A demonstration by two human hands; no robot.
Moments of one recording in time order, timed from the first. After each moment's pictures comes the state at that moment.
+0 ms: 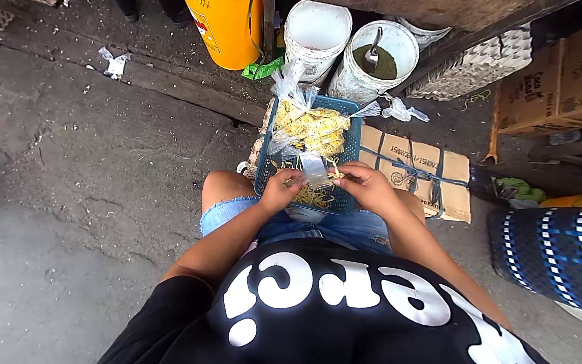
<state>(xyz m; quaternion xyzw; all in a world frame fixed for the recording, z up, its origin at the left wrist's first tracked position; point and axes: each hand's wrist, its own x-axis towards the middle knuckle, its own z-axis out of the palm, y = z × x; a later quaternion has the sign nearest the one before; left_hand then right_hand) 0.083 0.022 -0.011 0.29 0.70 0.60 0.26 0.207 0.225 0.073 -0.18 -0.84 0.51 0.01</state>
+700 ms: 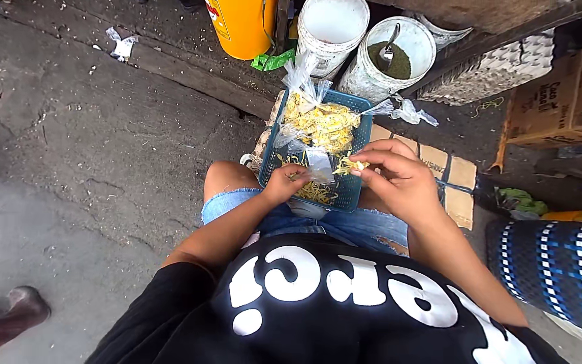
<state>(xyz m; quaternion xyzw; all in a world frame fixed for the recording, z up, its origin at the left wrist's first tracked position) 0.079 0.017 -0.011 0.30 0.70 0.60 0.25 0.198 0.208 0.138 -0.01 -0.86 0.48 0.18</state>
